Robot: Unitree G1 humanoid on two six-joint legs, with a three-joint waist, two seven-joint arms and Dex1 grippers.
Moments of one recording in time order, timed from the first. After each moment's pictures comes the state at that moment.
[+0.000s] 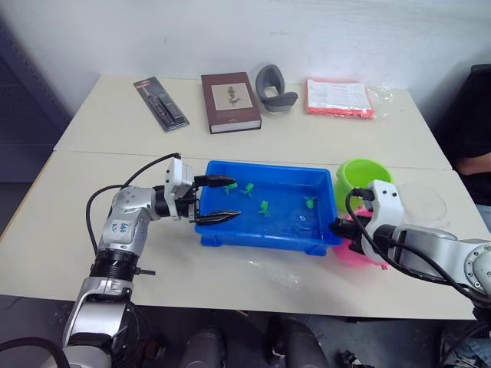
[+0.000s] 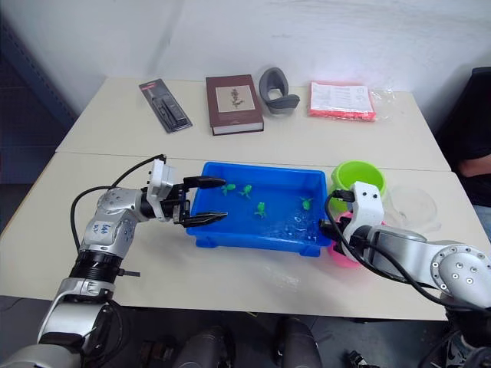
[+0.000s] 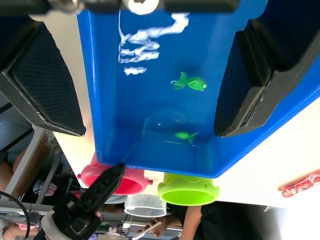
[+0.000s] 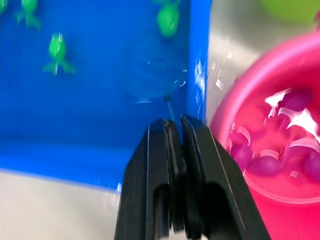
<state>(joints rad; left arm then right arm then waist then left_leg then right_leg) -0.61 0.44 0.00 0.37 -0.41 0.05 -1.27 -0.30 -0.95 0.03 -0.43 1.97 0.84 -0.89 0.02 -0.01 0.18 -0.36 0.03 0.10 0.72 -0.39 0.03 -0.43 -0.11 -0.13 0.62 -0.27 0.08</state>
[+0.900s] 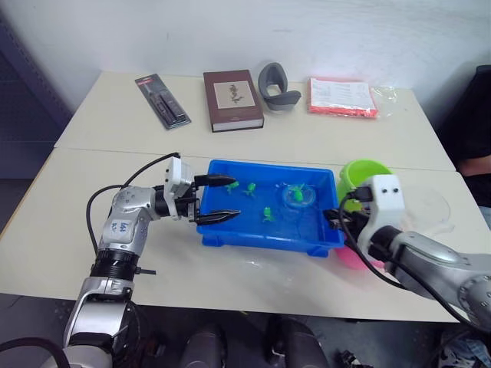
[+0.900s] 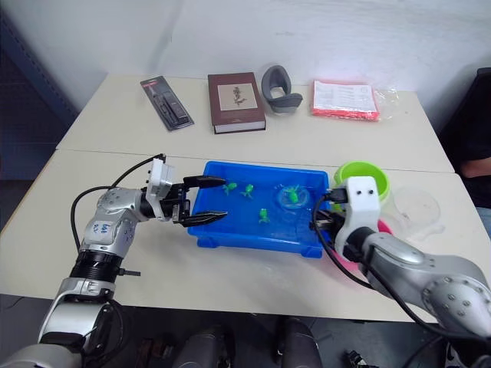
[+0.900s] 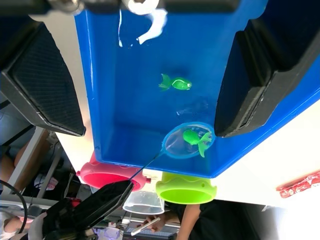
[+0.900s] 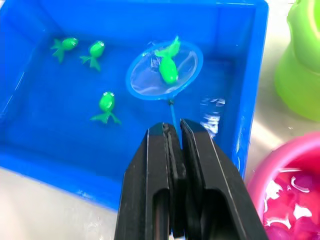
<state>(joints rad) -0.62 0.44 0.00 0.36 -0.42 0.07 -1.29 -0.10 -0.91 -0.12 -0.71 1.64 0.80 -0.63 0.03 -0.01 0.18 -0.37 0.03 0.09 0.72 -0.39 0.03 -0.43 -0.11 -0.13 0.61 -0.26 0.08</state>
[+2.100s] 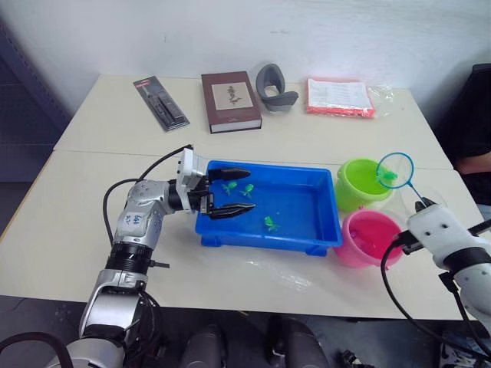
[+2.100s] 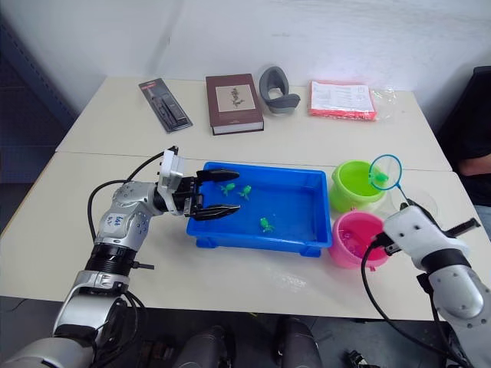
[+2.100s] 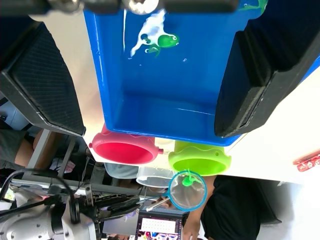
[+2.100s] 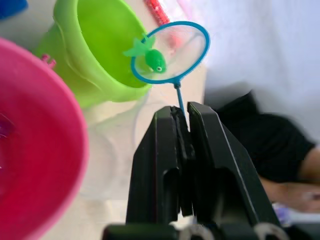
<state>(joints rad) -0.67 0.36 0.00 0.36 -0.43 0.11 -1.28 0.38 -1.05 -0.20 -0.62 -0.09 0.35 -0.06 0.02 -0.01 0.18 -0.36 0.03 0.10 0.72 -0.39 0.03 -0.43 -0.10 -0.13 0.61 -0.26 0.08</state>
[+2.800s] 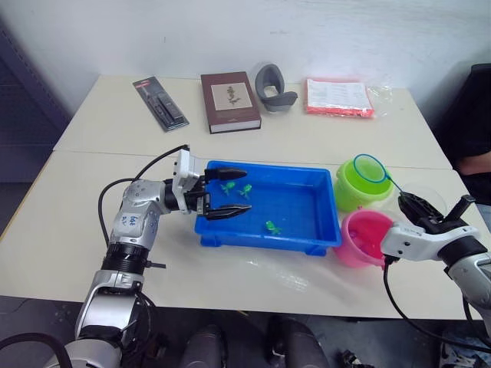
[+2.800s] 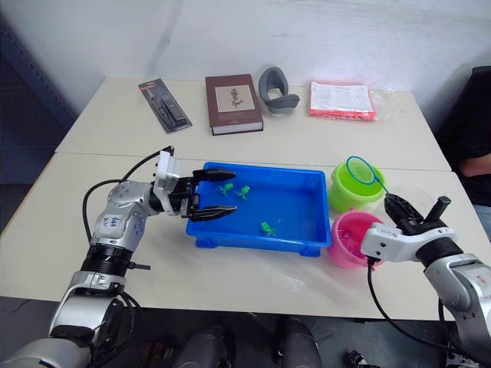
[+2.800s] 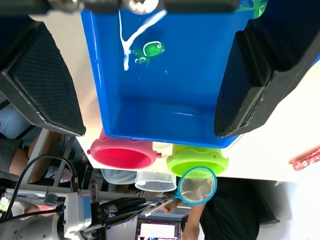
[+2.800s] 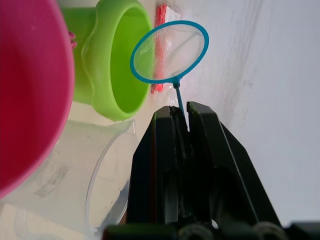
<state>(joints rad) -0.67 0.40 0.00 0.37 -0.42 0.07 -1.29 0.27 -0.97 -0.22 -0.48 -0.48 0.06 0.20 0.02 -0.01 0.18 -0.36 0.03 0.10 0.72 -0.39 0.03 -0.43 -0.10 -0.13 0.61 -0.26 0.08</state>
